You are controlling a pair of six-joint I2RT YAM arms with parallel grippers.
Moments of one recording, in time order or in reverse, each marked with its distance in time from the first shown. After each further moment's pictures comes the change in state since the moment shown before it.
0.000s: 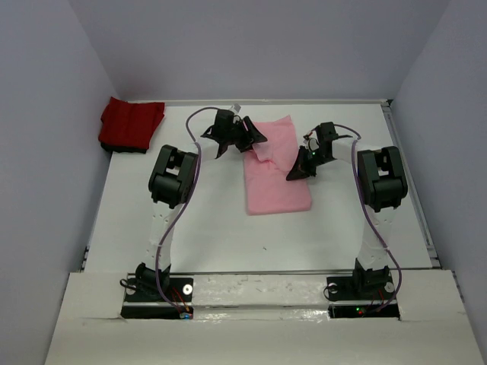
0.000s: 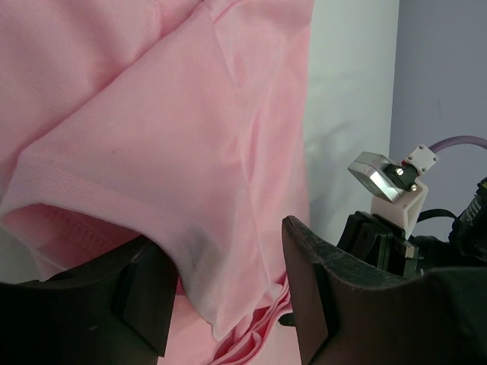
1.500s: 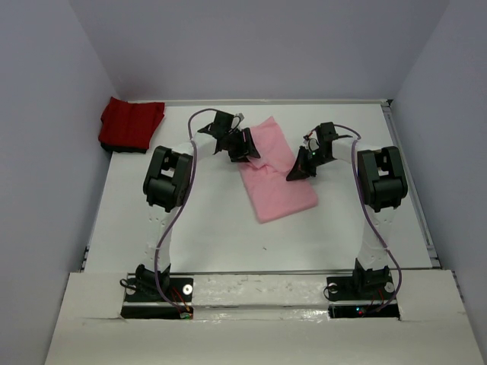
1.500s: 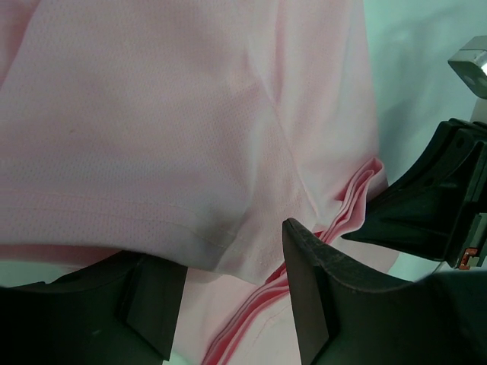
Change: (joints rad) left arm -0.007 -0.086 0.000 -0.412 0.021 0.290; right arm 0.000 0.000 0.001 -0.007 0.000 0.000
